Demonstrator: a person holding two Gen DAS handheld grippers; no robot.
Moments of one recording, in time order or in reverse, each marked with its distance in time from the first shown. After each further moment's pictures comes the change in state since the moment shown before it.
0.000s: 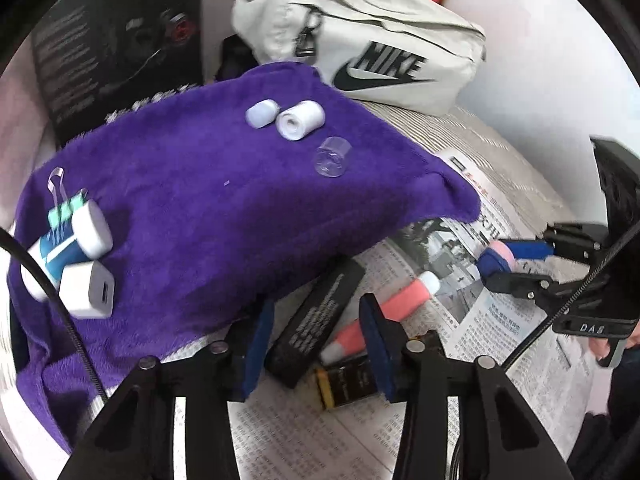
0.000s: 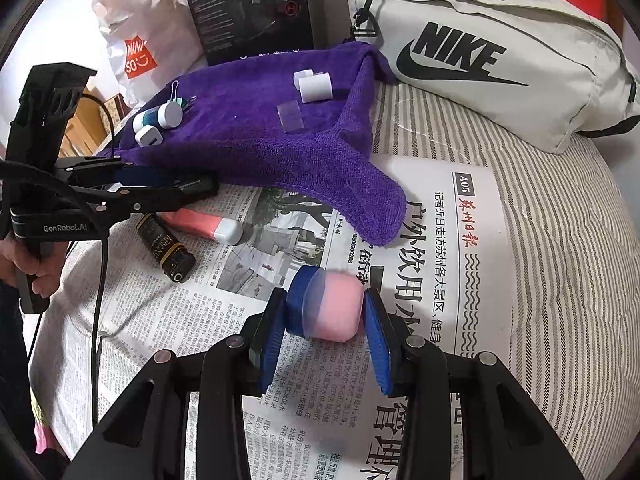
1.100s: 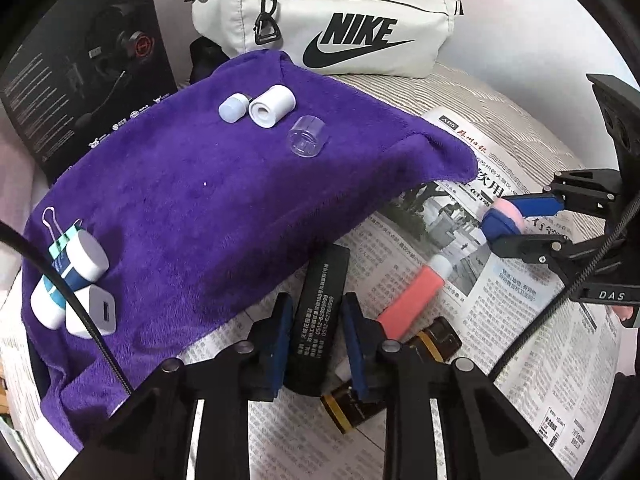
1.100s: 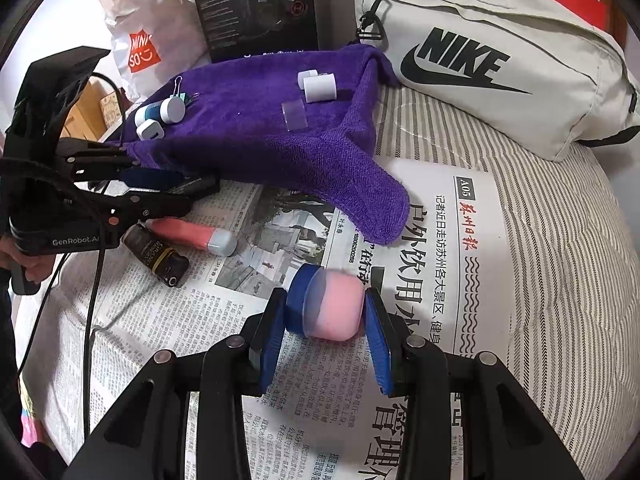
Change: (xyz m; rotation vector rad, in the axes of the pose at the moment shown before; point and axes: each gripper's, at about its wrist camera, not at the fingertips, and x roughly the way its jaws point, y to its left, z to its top) left arm 0.006 -0.019 -0.002 0.125 0.067 0.074; right arm -0.001 0.003 -0.001 -0.027 -0.006 -0.017
